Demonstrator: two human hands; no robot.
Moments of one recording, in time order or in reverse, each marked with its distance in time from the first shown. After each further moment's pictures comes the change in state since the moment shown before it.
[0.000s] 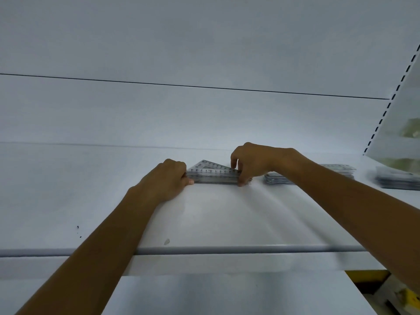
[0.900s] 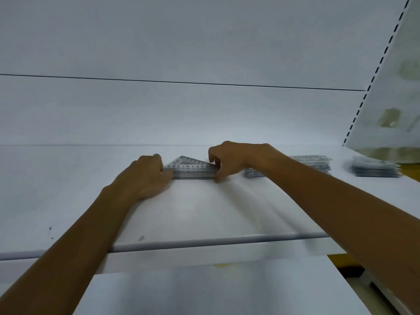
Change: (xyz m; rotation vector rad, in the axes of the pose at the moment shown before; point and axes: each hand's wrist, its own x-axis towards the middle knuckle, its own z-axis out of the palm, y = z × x) left_hand -0.009 0.014 -0.006 0.010 0.087 -0.111; right_hand -0.008 -0.001 0.003 -0.030 -0.008 -0.058
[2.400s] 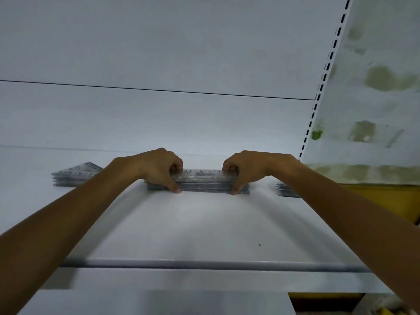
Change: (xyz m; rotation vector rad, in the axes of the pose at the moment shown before) left_hand 0.069 0.217 0.047 0.091 -0.370 0.205; right_hand -0.078 0.240 0.005 0.105 -0.021 -0.049
